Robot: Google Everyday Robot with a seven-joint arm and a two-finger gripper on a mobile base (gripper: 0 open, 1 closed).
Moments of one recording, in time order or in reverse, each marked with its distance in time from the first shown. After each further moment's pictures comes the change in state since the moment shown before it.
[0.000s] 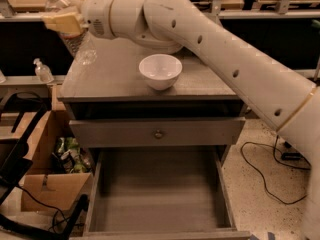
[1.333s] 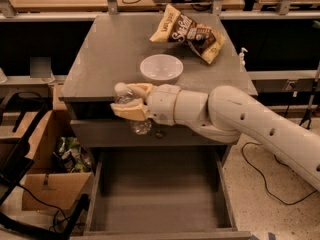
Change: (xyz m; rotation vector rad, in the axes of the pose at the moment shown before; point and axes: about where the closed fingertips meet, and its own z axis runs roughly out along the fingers) arm 0.170 0.076 -0.158 0.058 0.126 0.043
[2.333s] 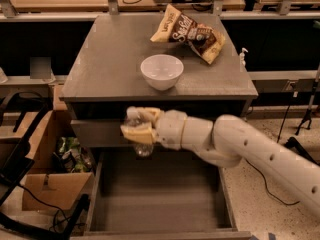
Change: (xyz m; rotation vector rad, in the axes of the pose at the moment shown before) arm 0.069 0.016 -0.014 -0.019 -0.047 0.105
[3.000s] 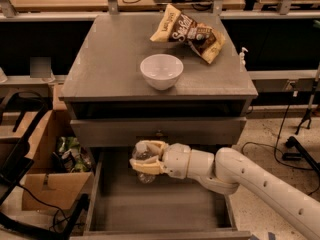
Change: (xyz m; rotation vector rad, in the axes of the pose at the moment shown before) arm 0.108 0.033 -0.019 -0.093 -0.048 0.062
